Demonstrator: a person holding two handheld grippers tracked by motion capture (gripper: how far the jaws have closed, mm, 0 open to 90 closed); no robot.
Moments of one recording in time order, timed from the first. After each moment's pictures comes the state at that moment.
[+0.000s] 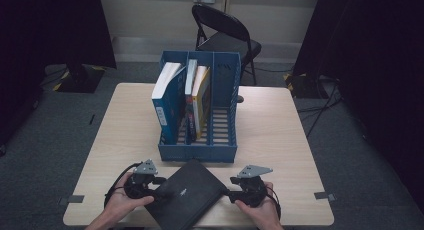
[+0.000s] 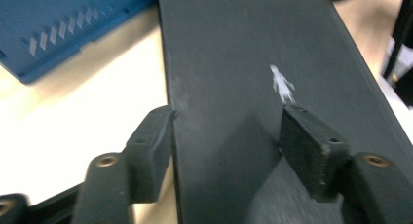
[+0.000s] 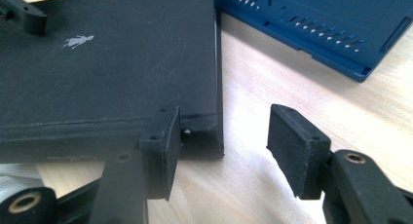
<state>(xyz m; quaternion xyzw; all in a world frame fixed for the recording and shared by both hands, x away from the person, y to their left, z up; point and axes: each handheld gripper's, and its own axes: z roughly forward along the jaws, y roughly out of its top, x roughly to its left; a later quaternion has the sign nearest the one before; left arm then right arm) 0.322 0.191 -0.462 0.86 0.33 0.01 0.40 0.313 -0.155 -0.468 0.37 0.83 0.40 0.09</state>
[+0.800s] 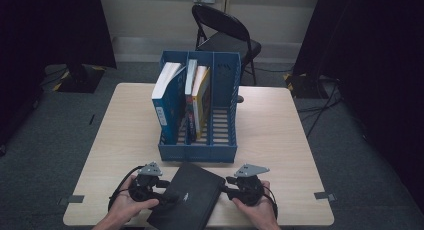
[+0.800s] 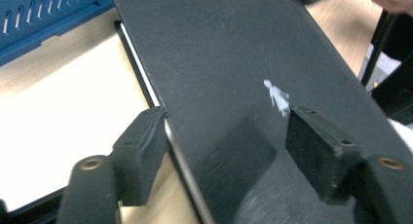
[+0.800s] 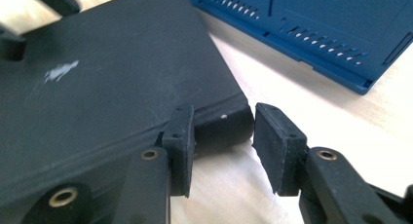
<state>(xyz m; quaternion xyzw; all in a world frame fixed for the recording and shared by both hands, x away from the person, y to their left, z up) 0.311 0.182 -0.459 0.85 0.35 -0.03 0.39 0.316 -0.147 -0.467 0.37 0.83 0.40 0.10</state>
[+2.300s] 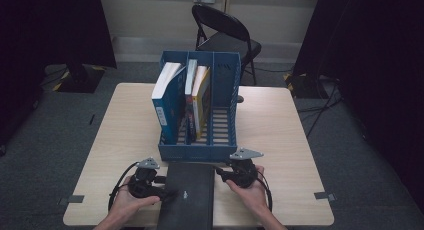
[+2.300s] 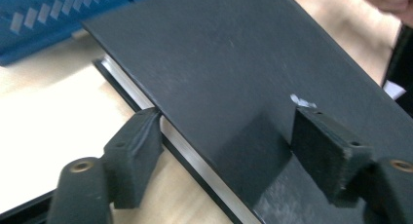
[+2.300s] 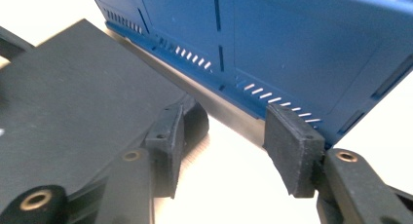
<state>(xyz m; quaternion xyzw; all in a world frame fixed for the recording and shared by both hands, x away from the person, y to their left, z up) 0.328 0.189 -0.470 0.83 0.38 -0.02 0.40 0.359 -0.132 -0.465 0.40 0.81 0.41 0.13</state>
